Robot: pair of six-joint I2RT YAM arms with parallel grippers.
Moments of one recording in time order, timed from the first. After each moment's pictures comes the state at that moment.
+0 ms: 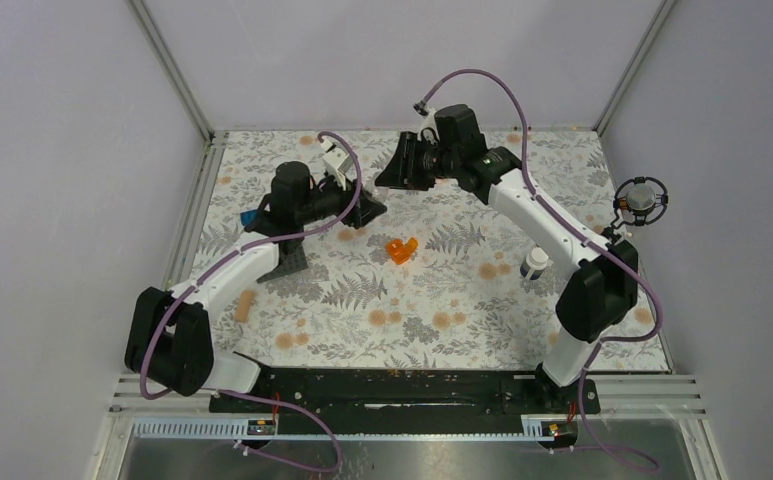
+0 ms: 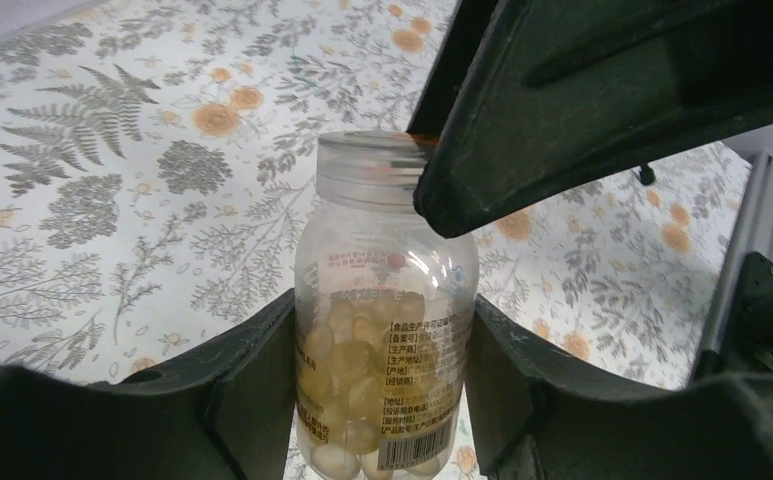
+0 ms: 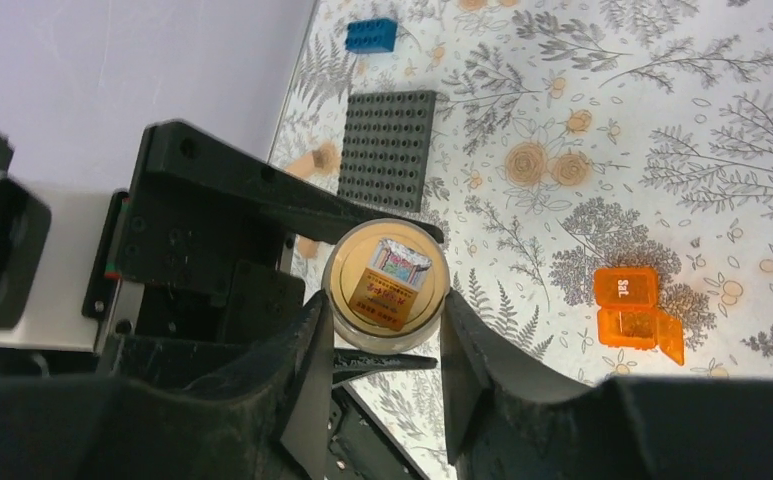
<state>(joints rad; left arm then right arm) -0.40 1.38 0.94 0.20 0.58 -0.13 0.57 1.75 1.69 -0.52 -0.40 0.64</state>
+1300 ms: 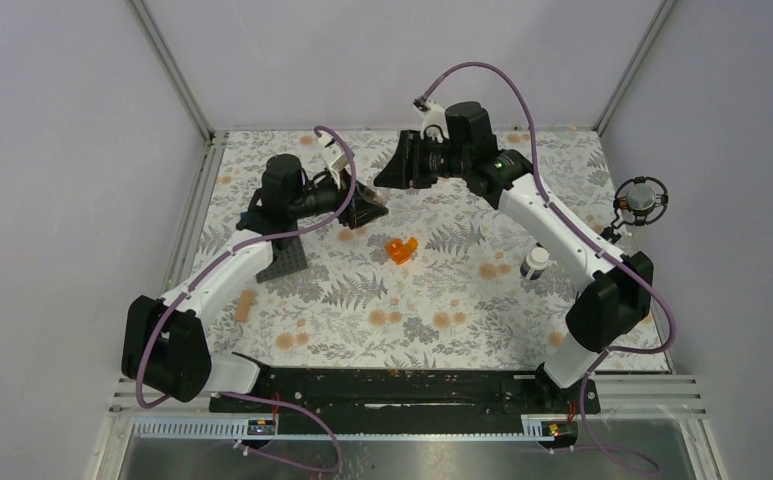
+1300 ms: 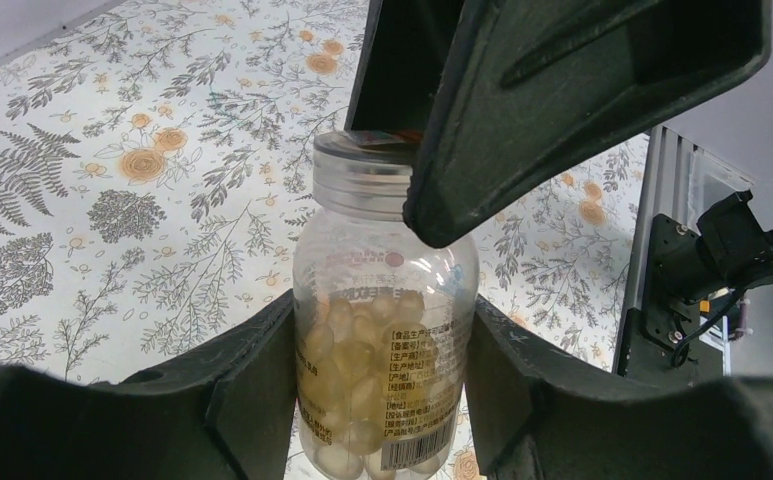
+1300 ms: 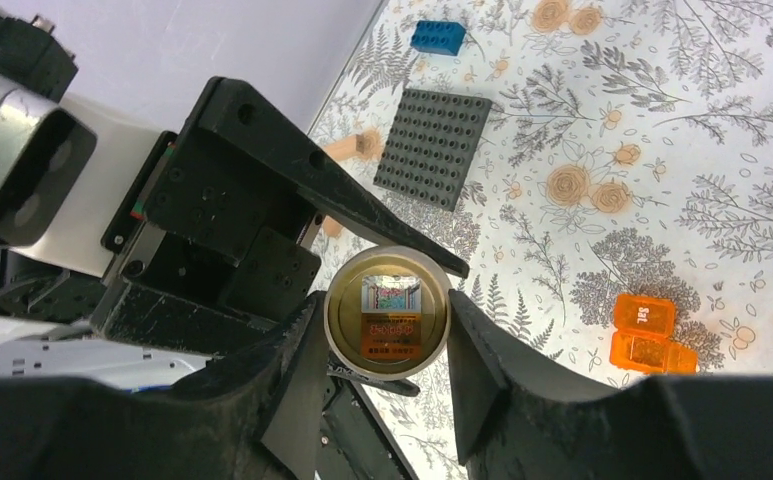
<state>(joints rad) -0.37 1.35 0.99 0.15 0.79 -0.12 0.56 1.67 1.62 -0.42 -0.52 0.54</state>
